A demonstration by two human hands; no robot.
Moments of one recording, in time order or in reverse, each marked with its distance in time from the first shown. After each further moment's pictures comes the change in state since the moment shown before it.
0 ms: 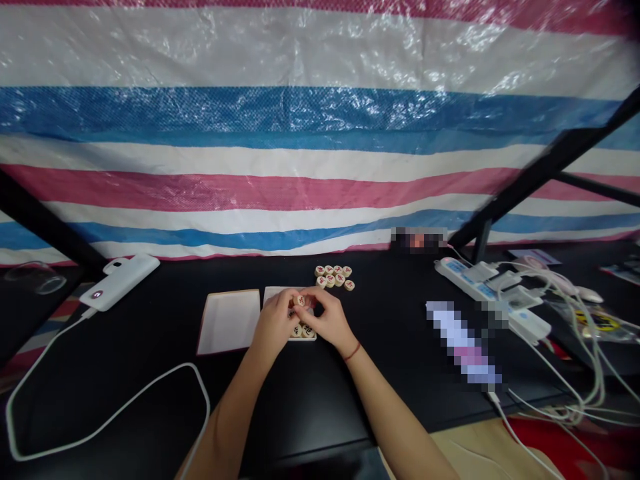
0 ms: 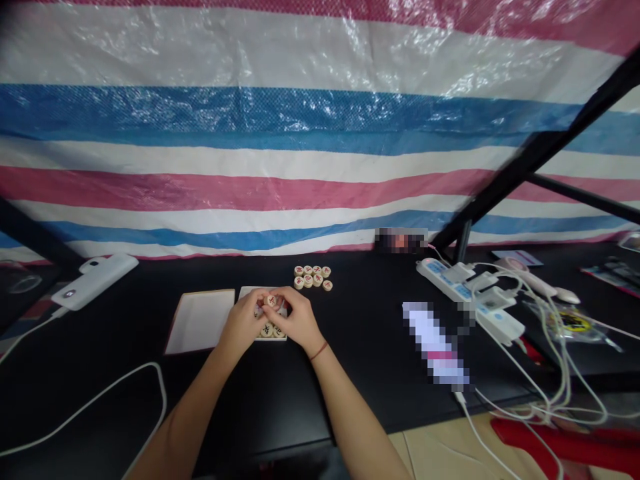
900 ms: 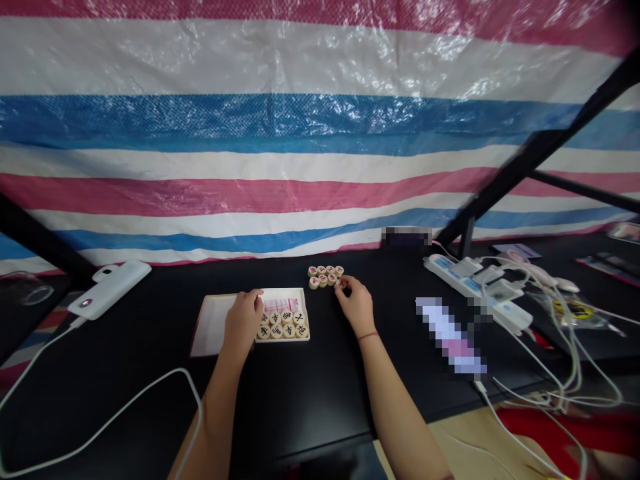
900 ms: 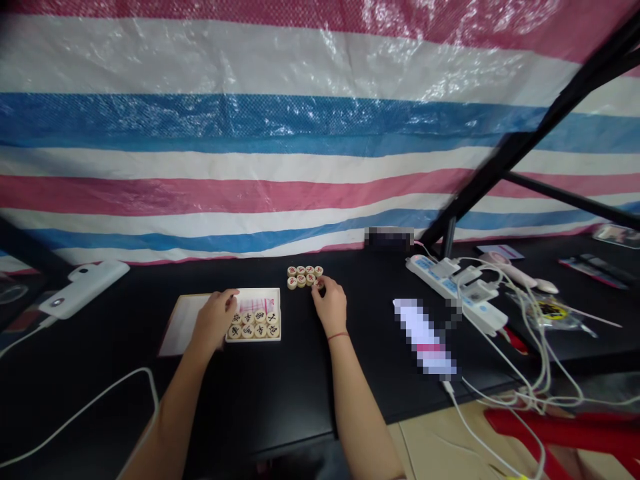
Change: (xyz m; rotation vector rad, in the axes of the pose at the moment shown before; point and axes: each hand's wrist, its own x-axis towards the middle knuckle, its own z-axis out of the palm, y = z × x) left_hand 0.003 -0.025 -0.032 0.375 -0.096 -0.392; right_hand -0.005 0.080 -0.058 -0.526 0.350 0.313
